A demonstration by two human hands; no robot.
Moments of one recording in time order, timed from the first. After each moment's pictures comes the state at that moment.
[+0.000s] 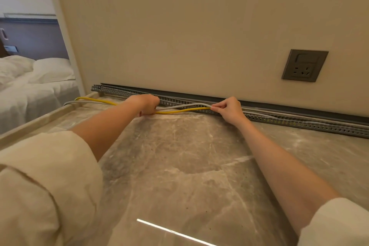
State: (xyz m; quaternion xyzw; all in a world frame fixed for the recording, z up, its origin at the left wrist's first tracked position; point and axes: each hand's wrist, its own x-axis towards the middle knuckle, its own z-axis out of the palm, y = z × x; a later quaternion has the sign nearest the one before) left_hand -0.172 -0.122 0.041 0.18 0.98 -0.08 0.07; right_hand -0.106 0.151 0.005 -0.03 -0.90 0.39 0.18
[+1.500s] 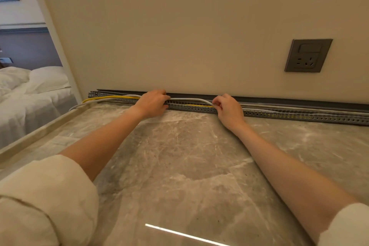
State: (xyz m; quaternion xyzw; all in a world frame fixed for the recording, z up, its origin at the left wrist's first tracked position) left_hand -0.203 -0.115 0.017 0.33 0.92 -0.03 -0.19; right_hand -0.112 0.139 -0.014 -0.01 -0.93 0.19 0.31
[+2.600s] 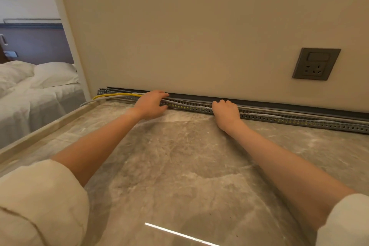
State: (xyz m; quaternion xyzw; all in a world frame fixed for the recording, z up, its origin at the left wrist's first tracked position) left_hand -0.186 -0.152 0.020 0.27 0.94 0.11 -0.17; right_hand -0.105 0.091 0.009 -0.03 -0.98 -0.12 0.16
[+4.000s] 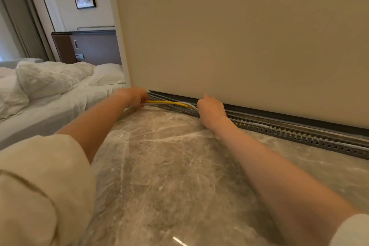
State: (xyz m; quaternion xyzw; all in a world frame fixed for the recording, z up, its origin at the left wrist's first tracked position) left_hand -0.263 -0.318 0.056 0.06 1.00 -0.06 0.02; right_hand -0.207 -0.060 0.018 0.15 -0.97 -0.01 0.20
